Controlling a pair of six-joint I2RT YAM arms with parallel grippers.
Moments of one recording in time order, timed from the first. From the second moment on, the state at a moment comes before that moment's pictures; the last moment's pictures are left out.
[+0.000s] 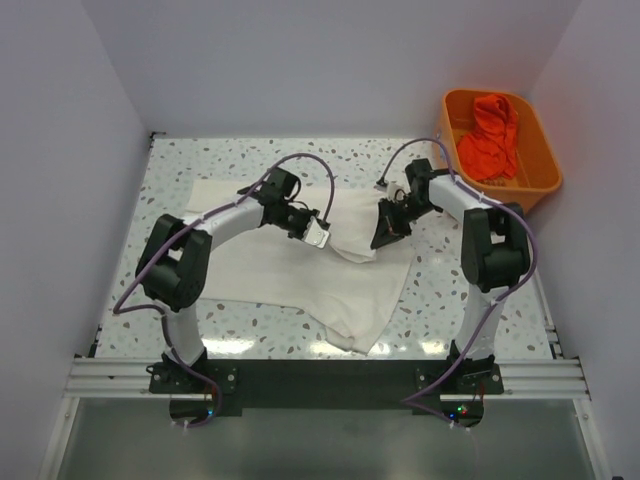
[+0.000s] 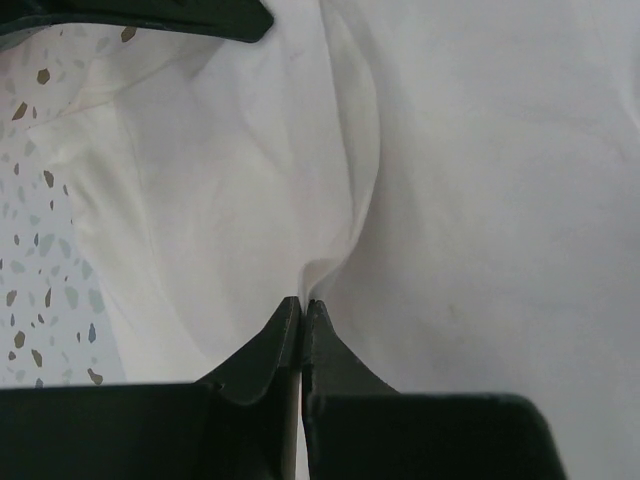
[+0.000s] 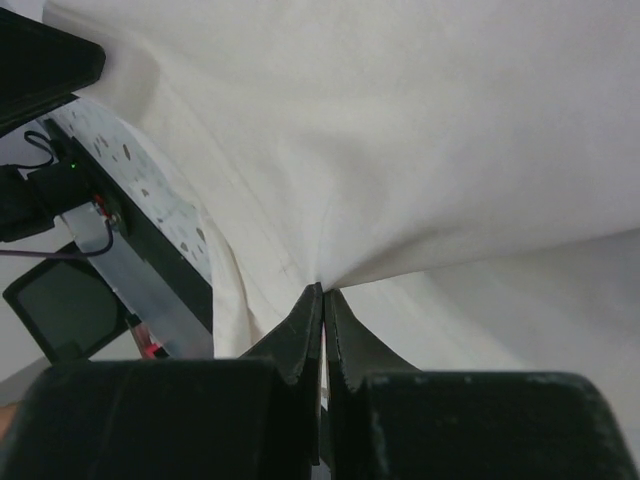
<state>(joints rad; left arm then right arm) -0.49 1.88 1.29 -0.45 0.81 1.50 0.18 1.99 1.44 -0.90 -0.73 0.00</state>
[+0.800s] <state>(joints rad) -0.44 1.90 1.31 -0.68 0.92 1.53 0.20 1.96 1.41 -0.95 -0.71 -0.03</state>
